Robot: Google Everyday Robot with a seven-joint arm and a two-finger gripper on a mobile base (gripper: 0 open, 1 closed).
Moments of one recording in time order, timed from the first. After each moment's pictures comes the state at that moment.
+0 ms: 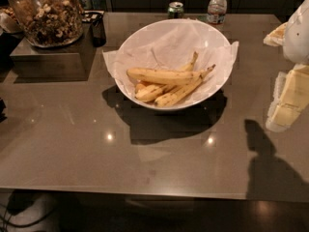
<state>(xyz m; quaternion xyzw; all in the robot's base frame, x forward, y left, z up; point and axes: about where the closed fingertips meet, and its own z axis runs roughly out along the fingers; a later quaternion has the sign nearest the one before) 0.438 -0.217 0.976 -0.60 0.78 -0.03 0.16</state>
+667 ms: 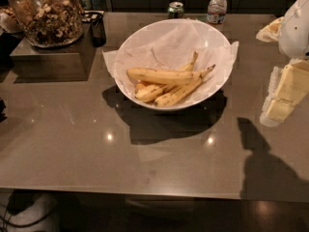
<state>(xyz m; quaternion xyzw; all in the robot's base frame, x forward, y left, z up) 0.445 -0.204 0.982 -0.61 0.77 -0.01 0.18</state>
